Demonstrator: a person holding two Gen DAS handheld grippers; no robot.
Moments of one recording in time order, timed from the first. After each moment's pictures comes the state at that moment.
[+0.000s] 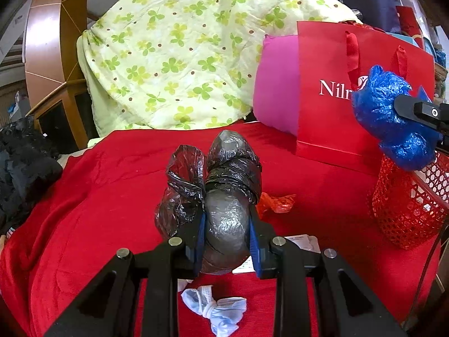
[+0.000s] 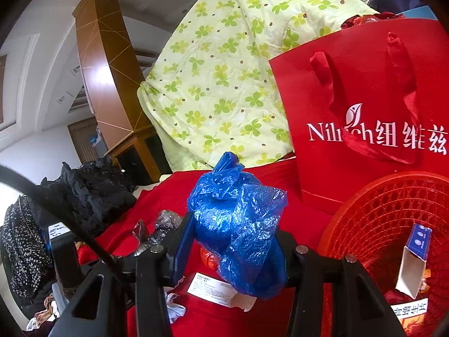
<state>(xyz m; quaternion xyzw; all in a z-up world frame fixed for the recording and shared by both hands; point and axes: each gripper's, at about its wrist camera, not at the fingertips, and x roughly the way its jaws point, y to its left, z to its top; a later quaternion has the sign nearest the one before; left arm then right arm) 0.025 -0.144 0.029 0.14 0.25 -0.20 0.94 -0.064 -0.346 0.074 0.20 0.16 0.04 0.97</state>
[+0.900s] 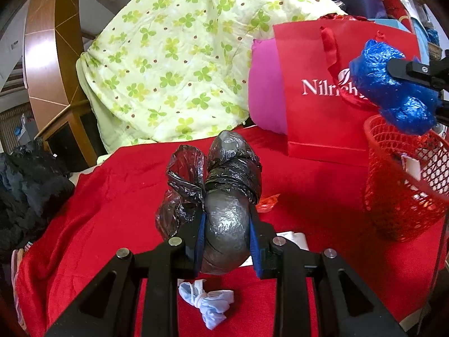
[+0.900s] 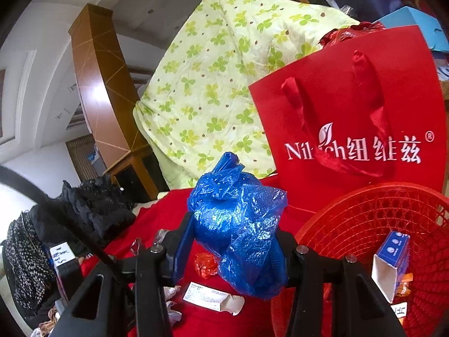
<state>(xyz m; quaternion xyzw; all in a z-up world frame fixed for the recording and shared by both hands) -0.016 -0.173 0.042 0.18 0.22 -0.18 0.94 -0.105 -0.374 0.086 0.23 0.12 0.02 0.97</state>
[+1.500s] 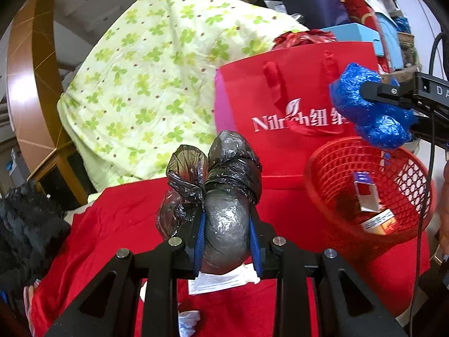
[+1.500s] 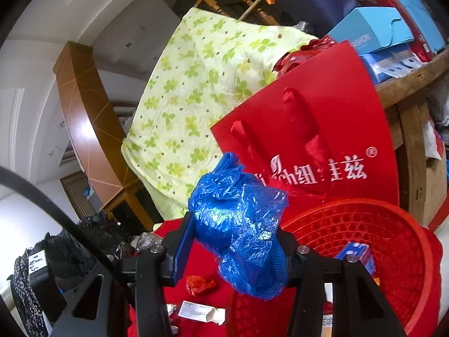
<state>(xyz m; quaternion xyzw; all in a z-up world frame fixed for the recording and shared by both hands) -0.069 -0.244 0.089 0.23 0.16 -0.23 0.93 -0.157 -0.441 0.095 0.29 0.06 -0.02 0.96</state>
